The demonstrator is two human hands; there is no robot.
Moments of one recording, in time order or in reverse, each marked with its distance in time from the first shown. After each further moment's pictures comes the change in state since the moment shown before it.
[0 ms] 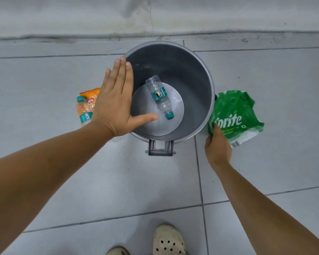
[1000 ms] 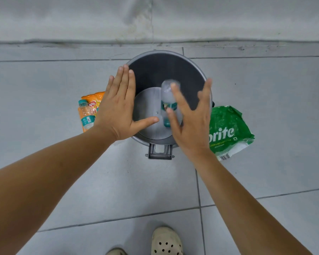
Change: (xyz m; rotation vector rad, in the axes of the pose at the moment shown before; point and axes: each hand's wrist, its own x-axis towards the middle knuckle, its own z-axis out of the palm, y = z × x) left_hand -0.001 0.001 -0.001 0.037 -0.025 -0.013; right_hand -0.016 -0.132 -0.072 0.253 0.353 -0.537
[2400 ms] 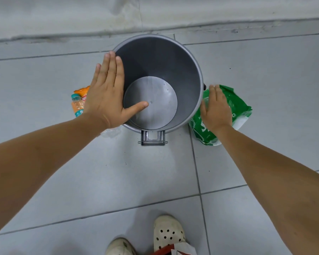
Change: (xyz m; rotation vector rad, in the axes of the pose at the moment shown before) left_hand 0.001 0.001 -0.001 0.071 -0.005 0.014; right_hand -0.008 0.140 0.009 -0.269 -0.373 0.291
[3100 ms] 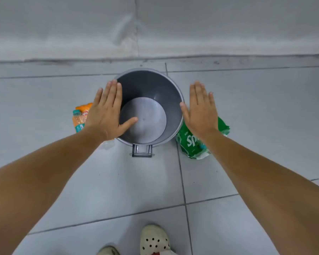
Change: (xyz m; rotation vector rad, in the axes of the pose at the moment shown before) left_hand -0.001 0.004 -0.011 0.034 -0.031 -0.030; right_hand -0.001 -0.049 -0.090 -0.220 0.088 -0.216
